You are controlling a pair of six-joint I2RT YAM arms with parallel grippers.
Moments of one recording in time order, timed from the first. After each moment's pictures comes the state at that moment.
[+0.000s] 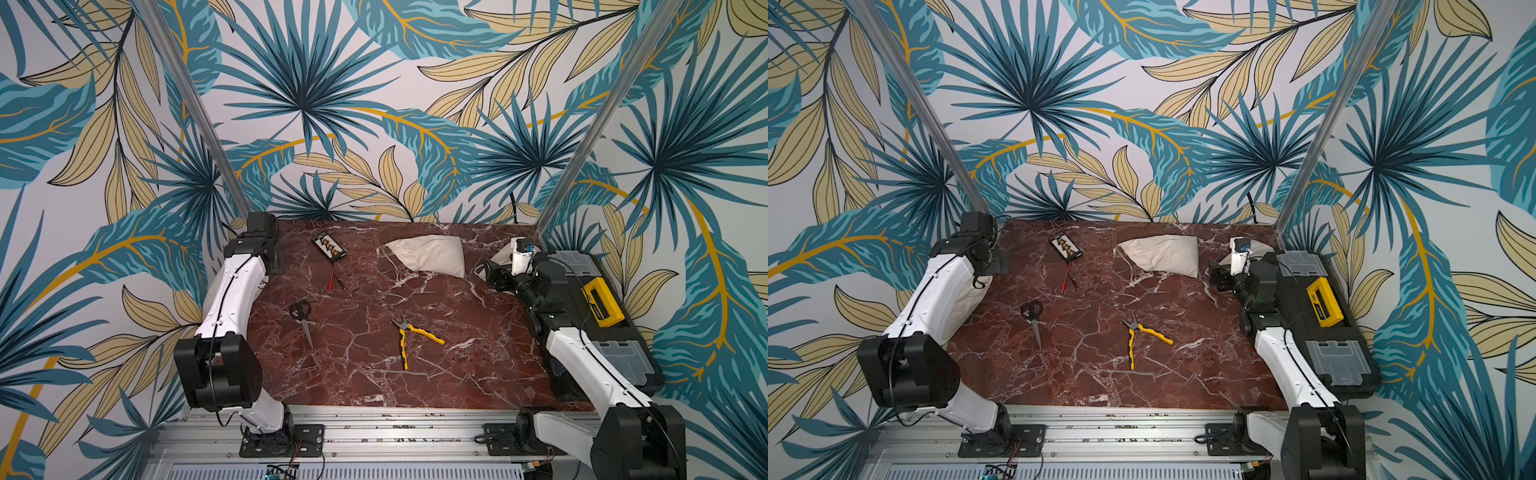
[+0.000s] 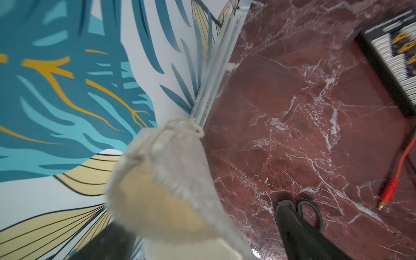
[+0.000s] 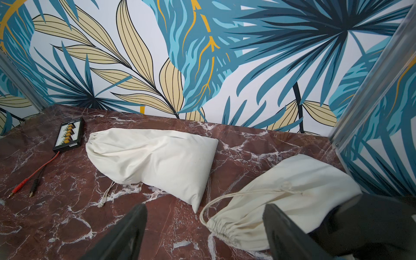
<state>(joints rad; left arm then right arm) 0.12 1.62 1.49 -0.91 -0.46 -0.10 0.15 1.15 0.72 0.21 -0.16 0.00</state>
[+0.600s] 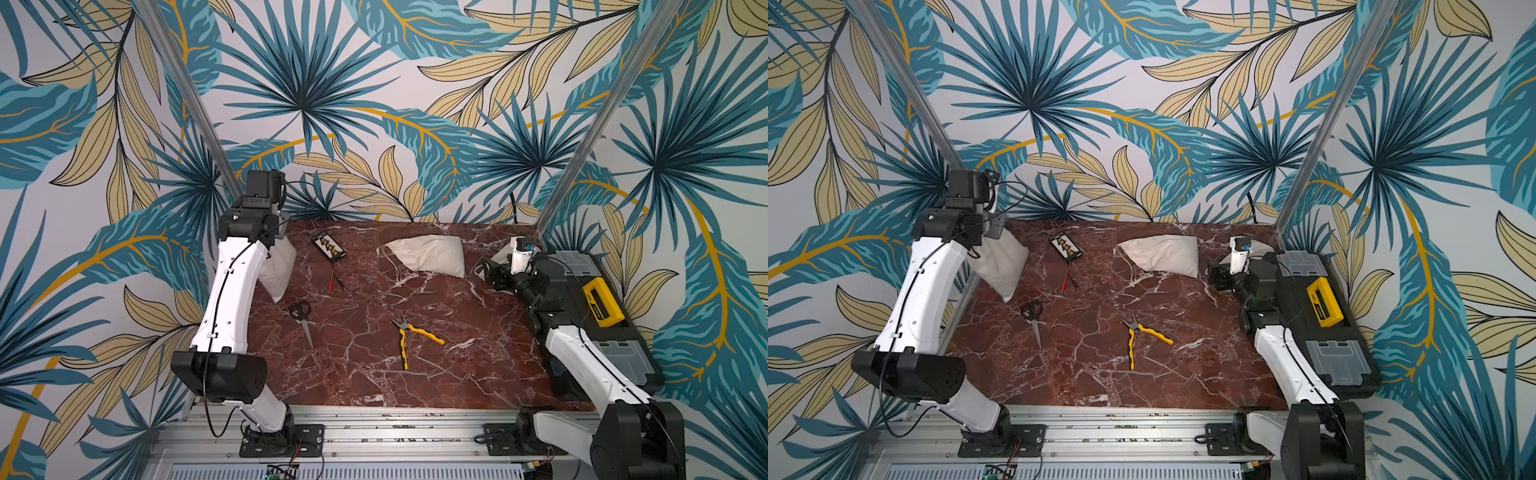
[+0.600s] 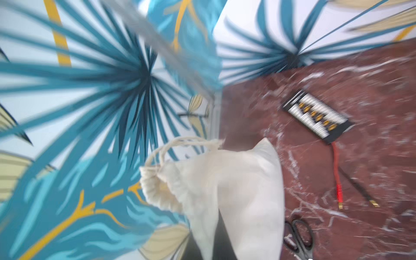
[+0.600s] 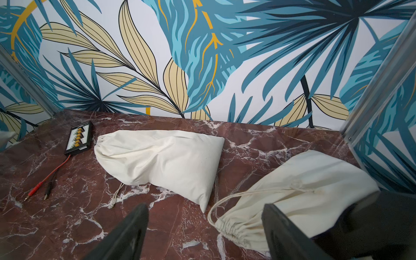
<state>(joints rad) -0.11 1.62 2.02 -1.01 -0.42 0.31 0.15 1.17 0.73 0.20 -0.18 0.06</state>
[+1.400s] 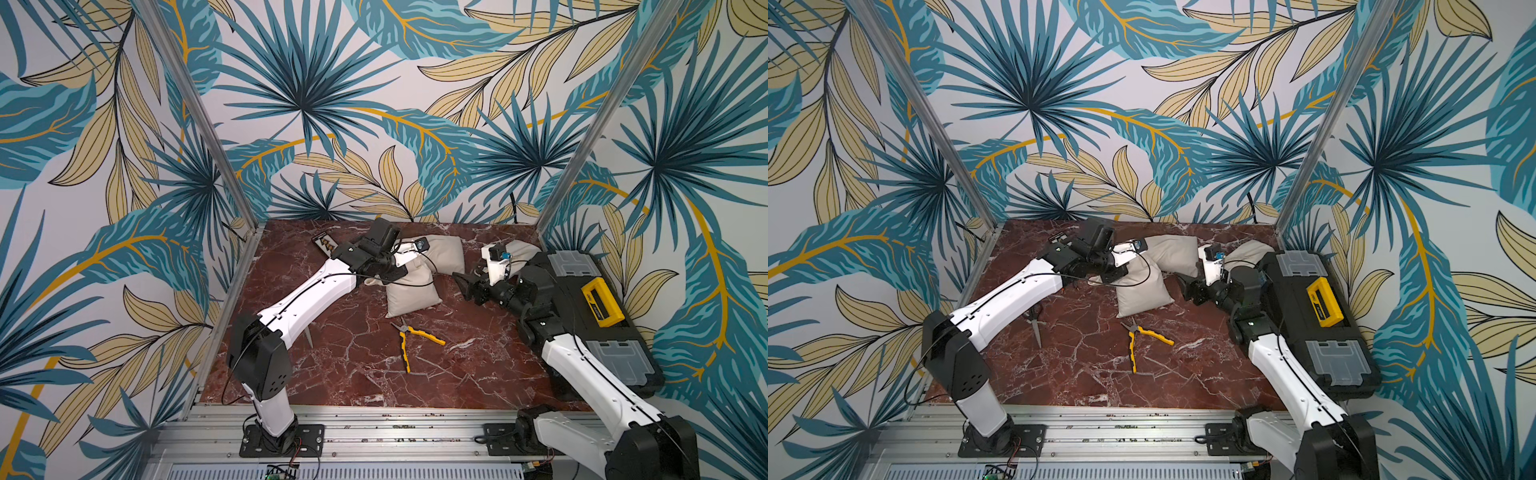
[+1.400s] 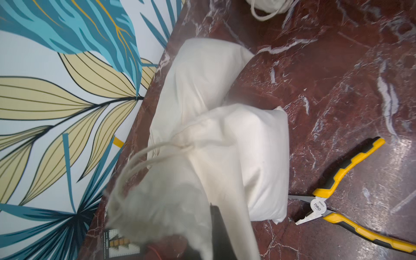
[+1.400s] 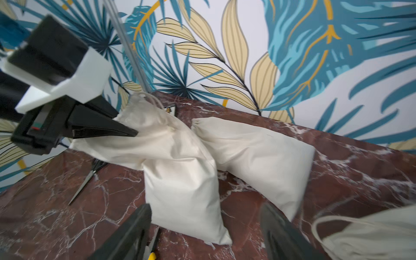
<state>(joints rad) -0.62 1.71 1.62 -0.64 0.07 0.61 0.37 1.10 0.72 0.14 -0.40 0.04</state>
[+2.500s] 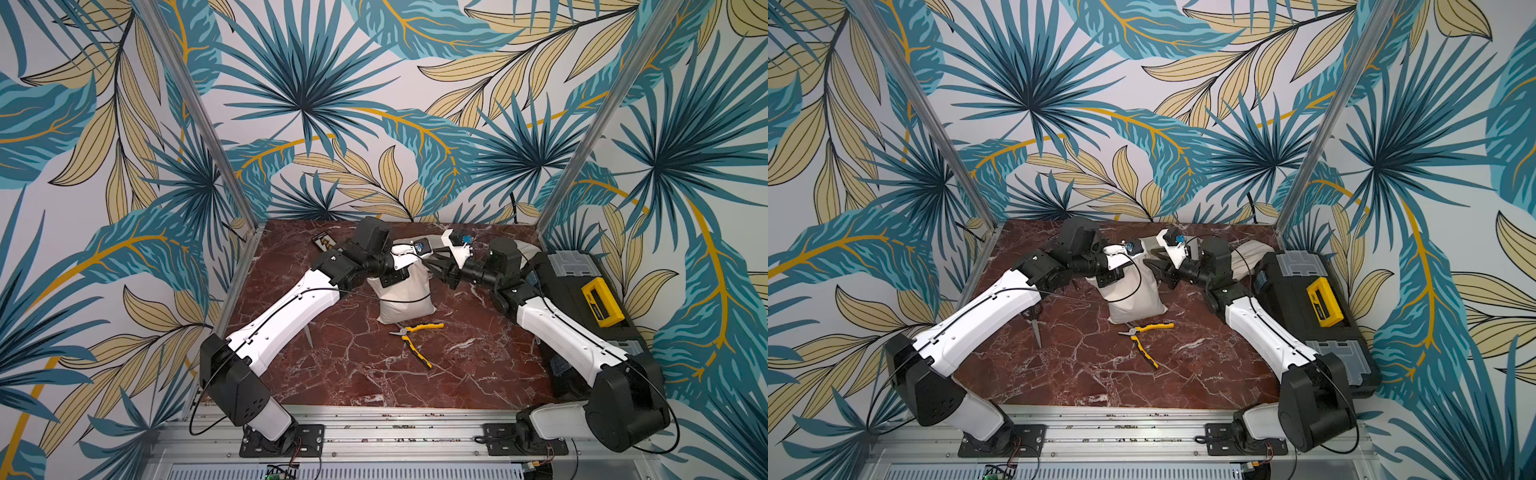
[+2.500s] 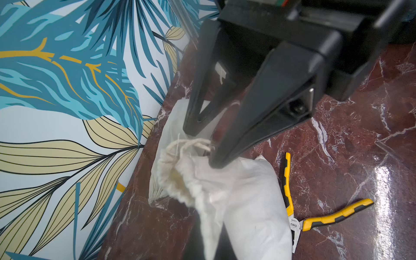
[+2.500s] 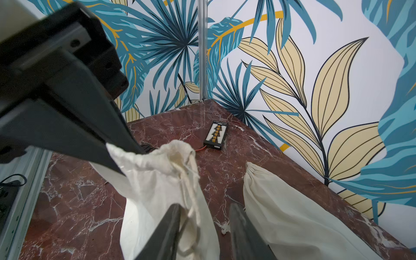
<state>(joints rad) -0.65 1.57 1.57 -0.59 0.23 0.65 0.47 1.39 1.00 0.19 -0.63 -0.15</state>
